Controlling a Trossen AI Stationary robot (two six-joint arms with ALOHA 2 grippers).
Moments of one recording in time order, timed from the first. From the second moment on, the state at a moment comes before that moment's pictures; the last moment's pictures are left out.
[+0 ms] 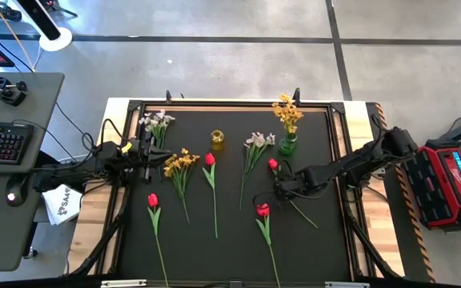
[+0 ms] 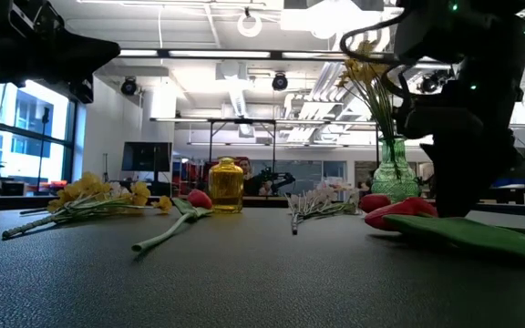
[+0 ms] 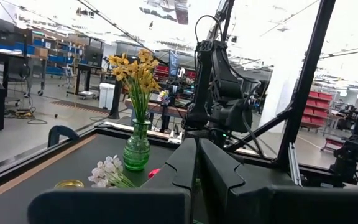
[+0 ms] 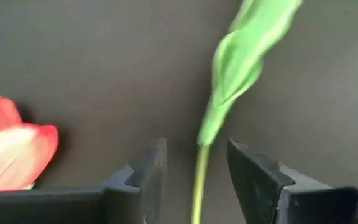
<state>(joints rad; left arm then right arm) 0.15 0.01 0.01 0.18 0.05 -0.18 0.27 1.51 0.74 -0.58 0.18 1.15</state>
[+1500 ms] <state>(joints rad) 0.15 0.01 0.01 0.16 0.15 -0.13 0.43 1.48 0.74 0.03 0.56 0.75</state>
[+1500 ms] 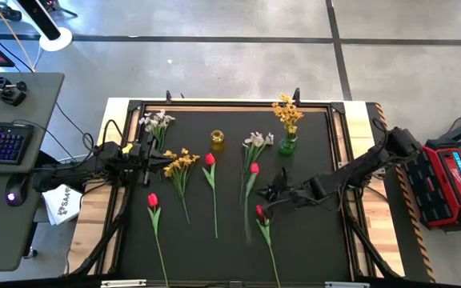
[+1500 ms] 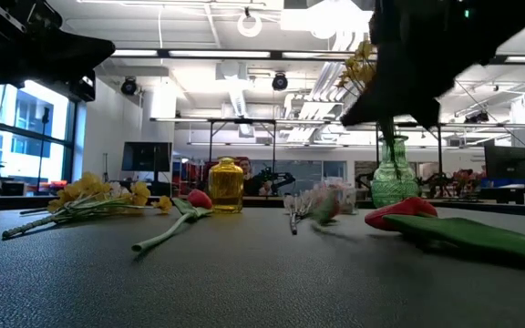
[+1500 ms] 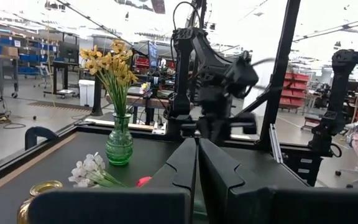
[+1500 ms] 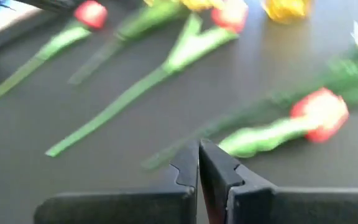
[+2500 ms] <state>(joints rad) -0.02 0.14 0.01 0.20 -0.01 -0.06 0.44 1.76 1.23 -0.62 -0.14 1.21</state>
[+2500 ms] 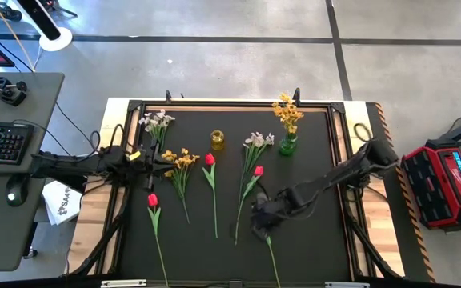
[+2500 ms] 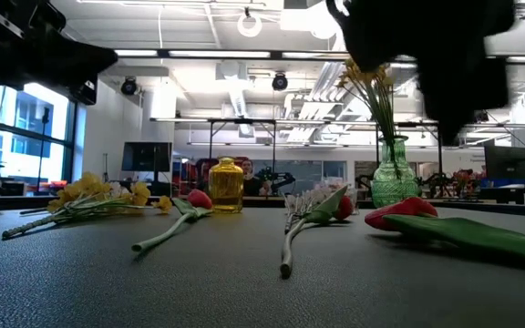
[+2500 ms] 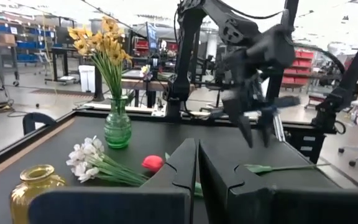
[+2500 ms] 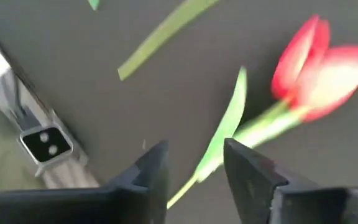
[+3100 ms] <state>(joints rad) -0.02 0.15 0.01 0.20 -0.01 0.00 0.53 1.92 1.23 -0.55 -0.13 1.54</state>
